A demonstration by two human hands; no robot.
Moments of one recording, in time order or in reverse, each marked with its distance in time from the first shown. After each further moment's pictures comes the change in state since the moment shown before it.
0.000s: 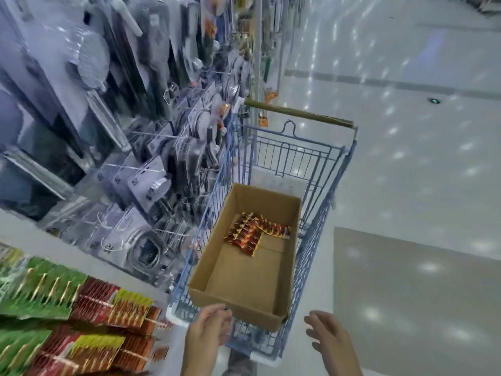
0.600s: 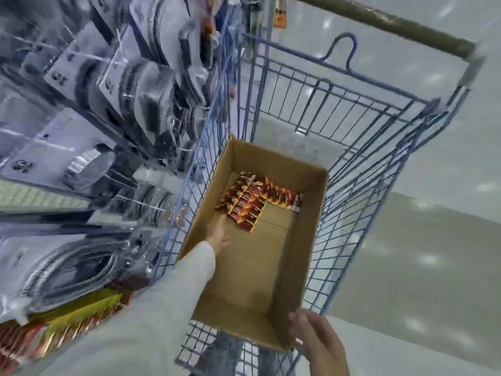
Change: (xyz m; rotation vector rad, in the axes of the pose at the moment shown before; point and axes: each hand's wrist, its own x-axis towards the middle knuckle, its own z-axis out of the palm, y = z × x) left_hand 0.355 0.069 0.131 -0.006 0.047 -0.413; right_hand 0.129 -0.051 0.088 0.045 0.053 0.219
